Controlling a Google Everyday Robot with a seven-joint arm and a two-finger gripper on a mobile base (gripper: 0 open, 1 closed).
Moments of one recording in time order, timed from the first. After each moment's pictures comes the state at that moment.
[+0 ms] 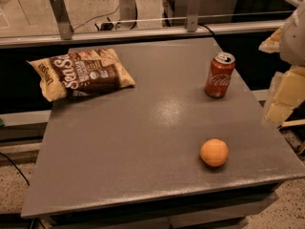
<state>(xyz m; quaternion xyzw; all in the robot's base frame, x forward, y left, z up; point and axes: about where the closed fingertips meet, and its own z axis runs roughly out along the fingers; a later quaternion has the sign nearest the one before) 0.438 -0.217 0.976 -0.60 0.78 -0.03 0.16</state>
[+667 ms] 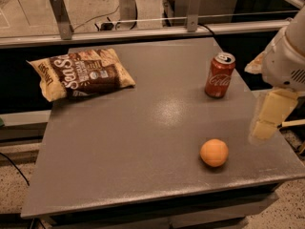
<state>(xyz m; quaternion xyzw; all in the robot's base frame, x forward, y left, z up) 0.433 -0.204 0.933 -0.62 0.78 0.00 0.13</state>
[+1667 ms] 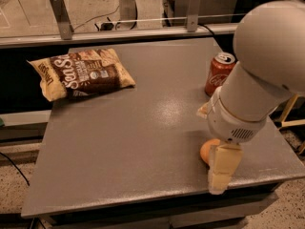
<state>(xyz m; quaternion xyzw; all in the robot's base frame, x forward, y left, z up) 0.386 -0.122 0.849 -0.69 0.71 0.04 0.09</state>
